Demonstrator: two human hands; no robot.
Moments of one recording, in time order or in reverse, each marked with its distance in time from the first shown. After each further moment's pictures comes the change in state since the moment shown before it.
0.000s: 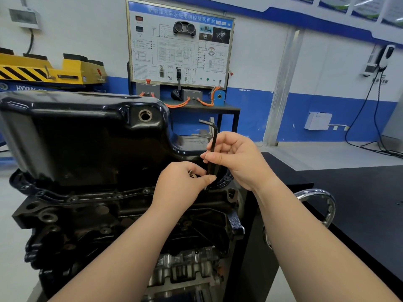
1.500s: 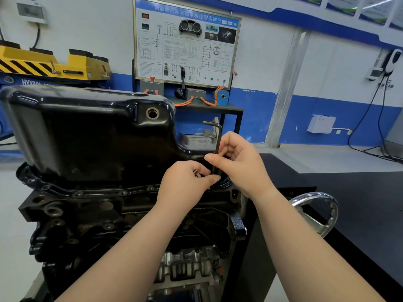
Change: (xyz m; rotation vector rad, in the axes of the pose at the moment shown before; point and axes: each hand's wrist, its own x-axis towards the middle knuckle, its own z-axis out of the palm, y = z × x) left_hand 0.001 0.001 0.000 0.040 -0.018 0.011; right_hand -0.006 0.002 0.014 -0.335 0.148 -0.080
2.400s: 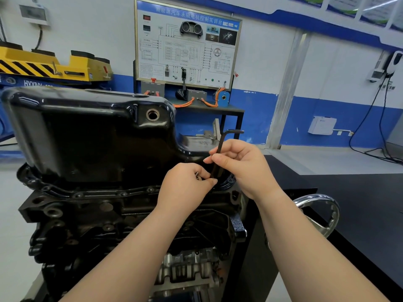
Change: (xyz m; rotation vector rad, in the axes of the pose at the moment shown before) left_hand -0.001 -0.001 0.002 0.067 0.019 0.017; right_hand -0.002 0.000 -0.006 0.280 -0.093 0.097
